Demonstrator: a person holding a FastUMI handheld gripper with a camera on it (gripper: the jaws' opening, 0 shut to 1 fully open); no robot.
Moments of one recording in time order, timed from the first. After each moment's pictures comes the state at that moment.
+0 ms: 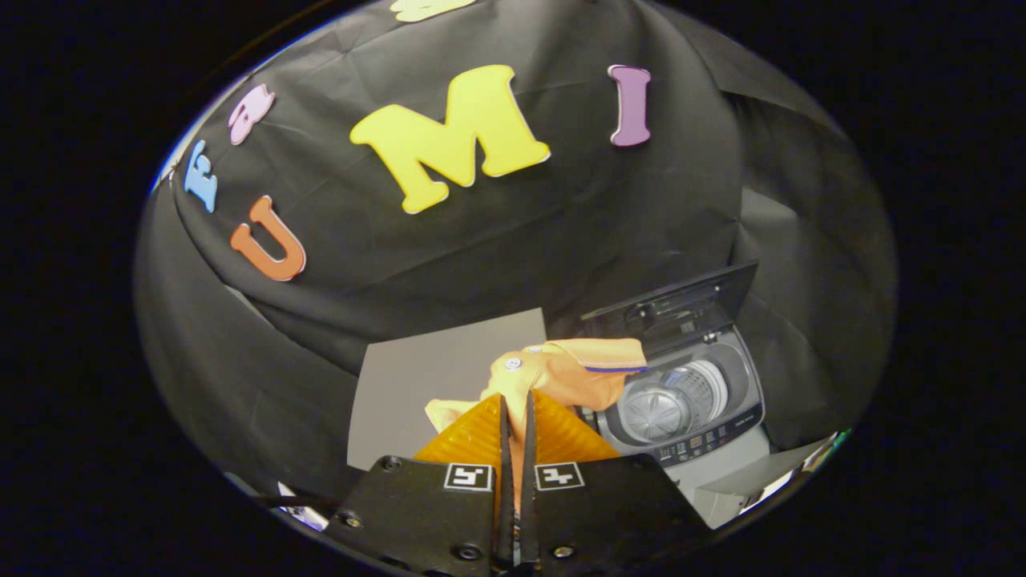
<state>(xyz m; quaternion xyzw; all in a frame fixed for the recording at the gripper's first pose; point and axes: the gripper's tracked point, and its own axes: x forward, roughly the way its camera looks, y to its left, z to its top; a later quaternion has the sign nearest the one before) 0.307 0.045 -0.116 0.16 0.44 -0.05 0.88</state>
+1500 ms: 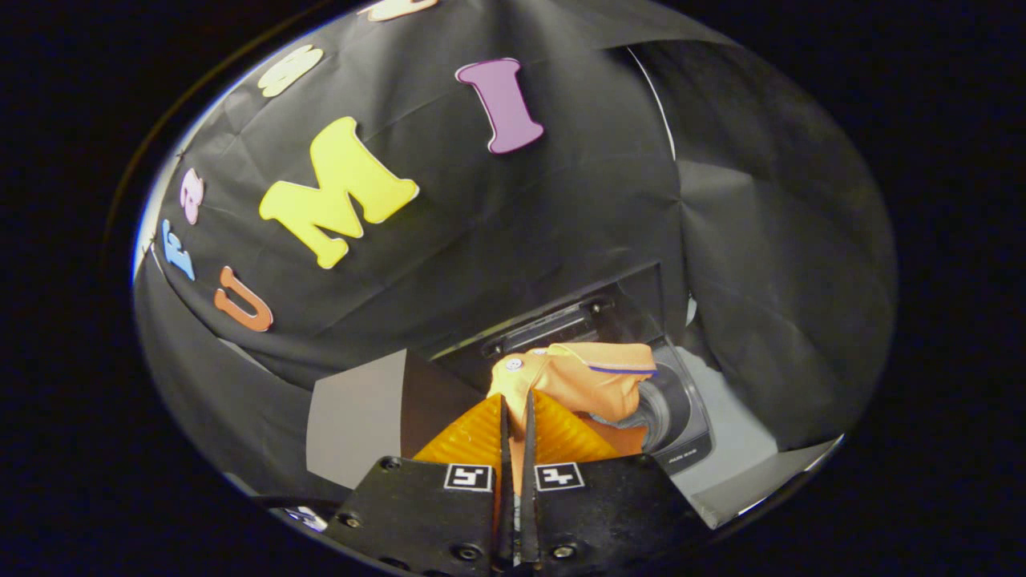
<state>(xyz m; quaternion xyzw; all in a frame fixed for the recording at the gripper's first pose) 0.304 -0.188 -0.166 0.23 0.43 -0.06 0.87</state>
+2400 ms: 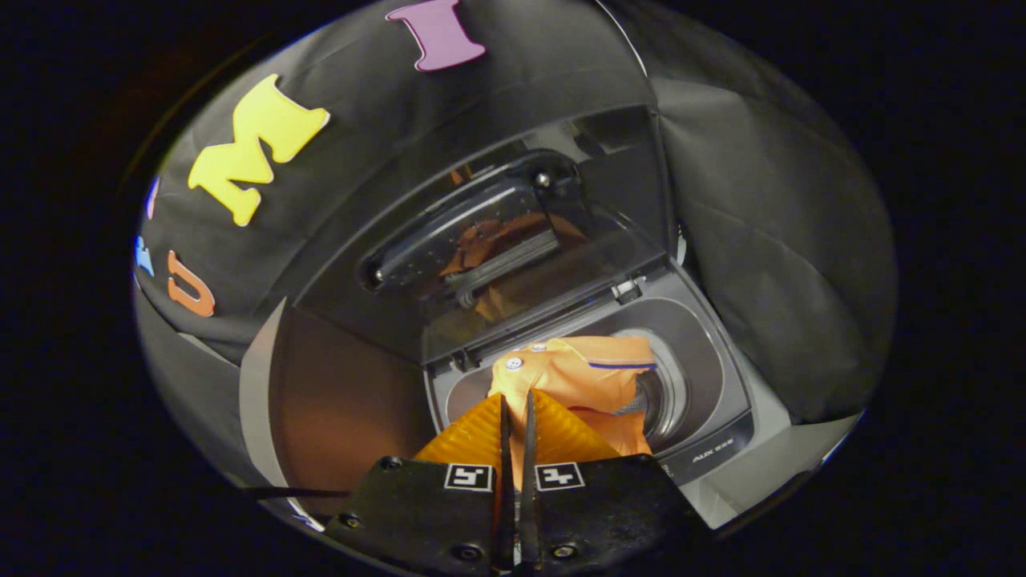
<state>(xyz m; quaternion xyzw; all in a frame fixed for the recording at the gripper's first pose) 0.317 -0.202 -0.363 0.24 0.50 -0.10 0.83</state>
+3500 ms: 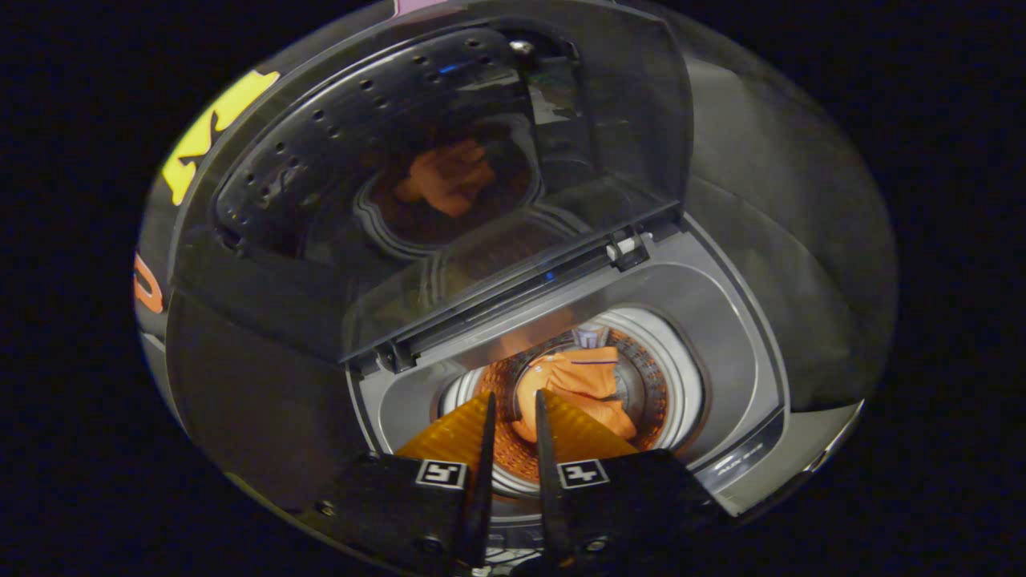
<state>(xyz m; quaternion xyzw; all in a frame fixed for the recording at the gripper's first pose) 0.335 -0.205 -0.450 0.19 0.54 -0.17 0.80</state>
